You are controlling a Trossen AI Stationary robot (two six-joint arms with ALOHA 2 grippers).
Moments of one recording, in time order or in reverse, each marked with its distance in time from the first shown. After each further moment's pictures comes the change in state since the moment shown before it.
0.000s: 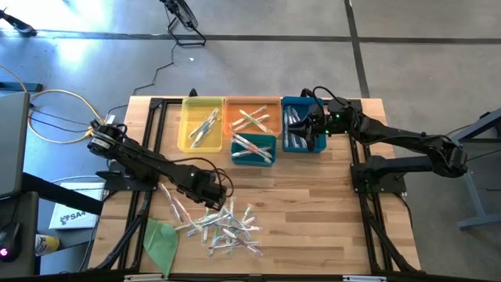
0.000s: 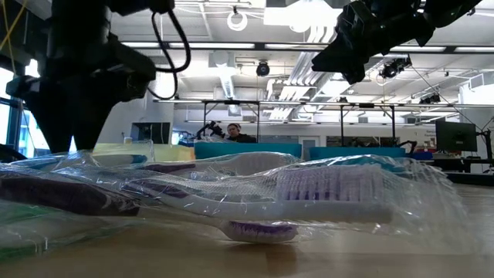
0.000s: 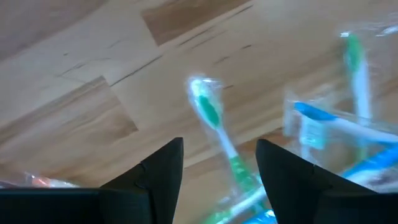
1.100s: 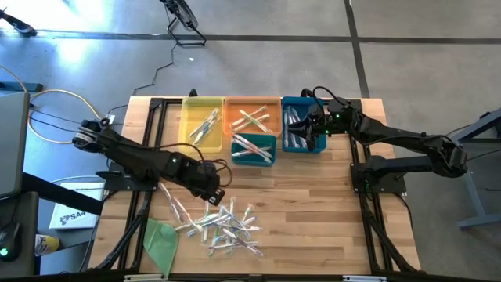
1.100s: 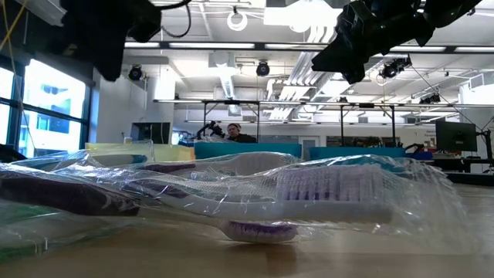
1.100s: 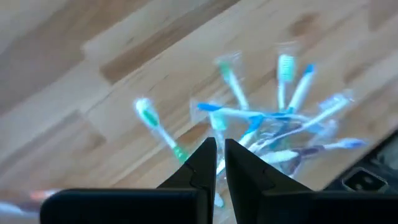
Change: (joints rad) left arm 0.014 -0.192 0.120 -0.069 -0.061 0.127; right arm 0.000 0.000 0.000 0.003 -0.003 -0.001
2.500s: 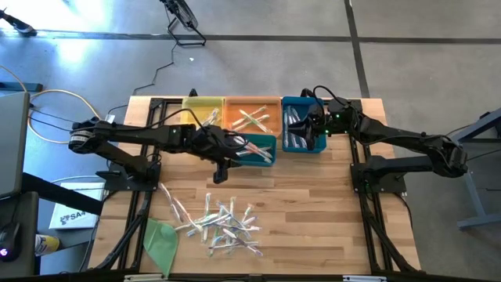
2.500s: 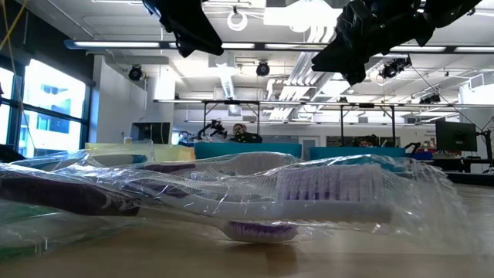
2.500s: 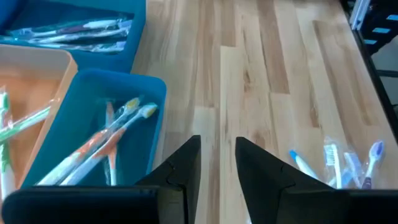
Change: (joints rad) left arm 0.345 -0.058 0.000 0.453 0.082 1.256; right arm 0.000 0.000 0.000 0.000 0.004 0.034
